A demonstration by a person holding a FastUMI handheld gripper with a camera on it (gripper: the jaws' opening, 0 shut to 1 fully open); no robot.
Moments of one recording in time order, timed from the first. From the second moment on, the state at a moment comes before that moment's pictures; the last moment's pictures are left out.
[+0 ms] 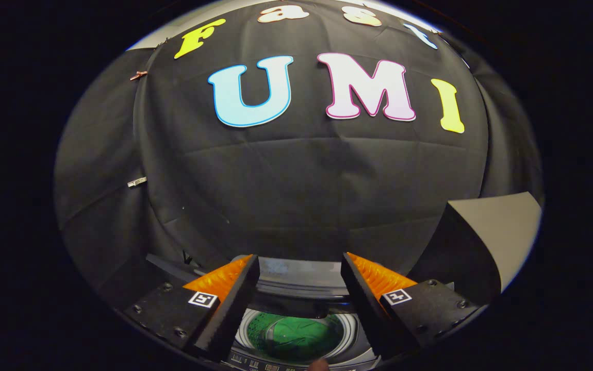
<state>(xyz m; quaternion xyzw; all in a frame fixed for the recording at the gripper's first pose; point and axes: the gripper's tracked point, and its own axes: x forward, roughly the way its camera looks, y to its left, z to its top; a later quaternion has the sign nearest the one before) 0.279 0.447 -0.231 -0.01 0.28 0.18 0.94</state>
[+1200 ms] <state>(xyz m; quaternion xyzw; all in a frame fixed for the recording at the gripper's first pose) 0.176 0.446 -0.131 0.02 0.17 0.24 0.96</state>
